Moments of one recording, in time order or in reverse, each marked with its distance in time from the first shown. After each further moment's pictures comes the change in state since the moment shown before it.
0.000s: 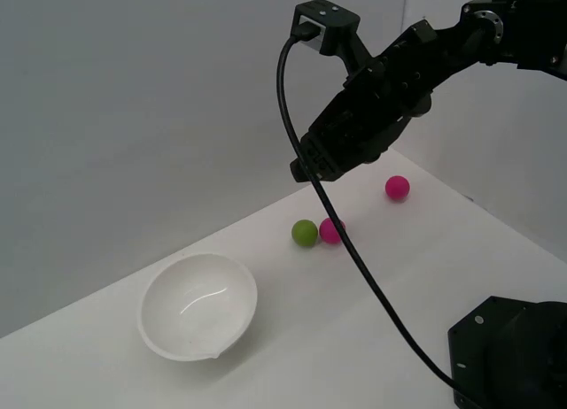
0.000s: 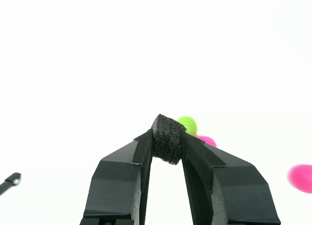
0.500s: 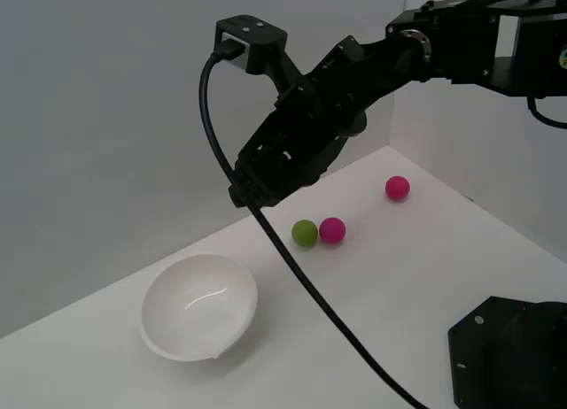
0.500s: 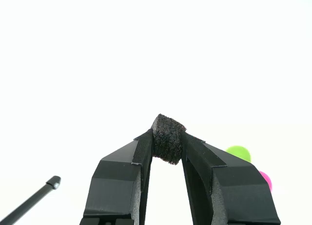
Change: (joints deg) arm -11.4 -7.5 -7.6 -5.1 -5.2 0.1 -4.2 -4.0
